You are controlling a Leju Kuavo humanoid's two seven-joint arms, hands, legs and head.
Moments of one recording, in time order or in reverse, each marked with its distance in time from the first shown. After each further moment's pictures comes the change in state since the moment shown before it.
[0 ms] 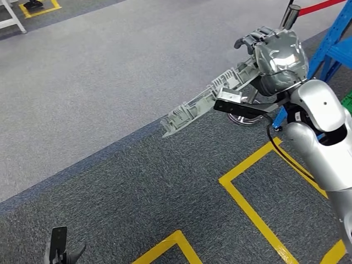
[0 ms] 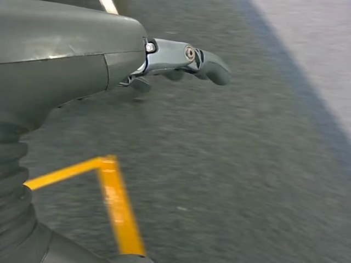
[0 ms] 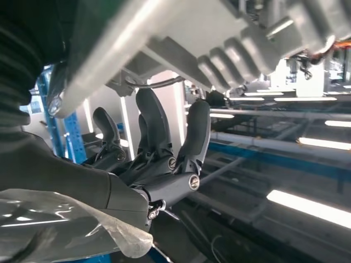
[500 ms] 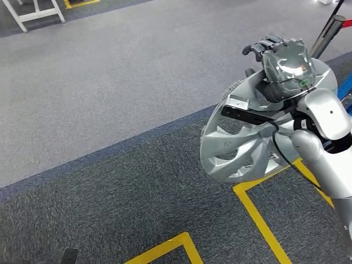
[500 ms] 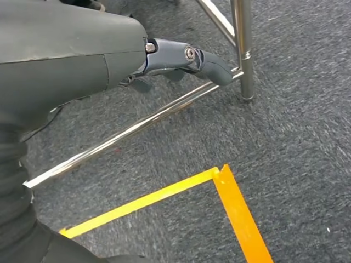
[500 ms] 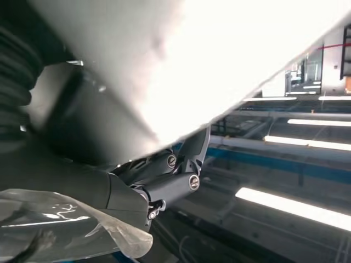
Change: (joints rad) left arm 0.062 0.024 -0.088 0.094 -0.196 -0.012 0.265; right arm 0.074 -0.043 -0.051 -0.065 0.002 -0.004 0.005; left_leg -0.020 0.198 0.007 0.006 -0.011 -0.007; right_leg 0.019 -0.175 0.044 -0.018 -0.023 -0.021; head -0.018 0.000
